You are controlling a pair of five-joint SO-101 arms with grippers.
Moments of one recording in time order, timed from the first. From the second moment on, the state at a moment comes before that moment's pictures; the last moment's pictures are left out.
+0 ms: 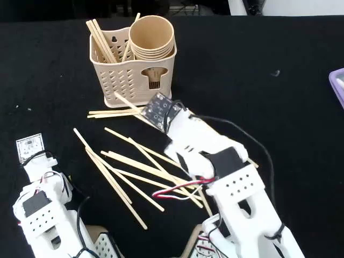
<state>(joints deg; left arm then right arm) -41.0 -74.9 89.5 53.8 -16.5 -25.7 -48.2 47.1 61.1 27.4</state>
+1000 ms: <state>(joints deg) -41.0 -74.9 89.5 53.8 -16.5 -34.7 -31.3 61.6 58.6 24.7</state>
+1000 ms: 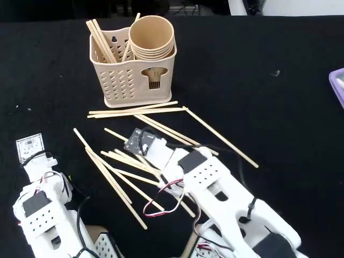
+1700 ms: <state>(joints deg) -41.0 -74.9 89.5 53.8 -16.5 -34.3 -26.0 57.4 60.2 24.8</state>
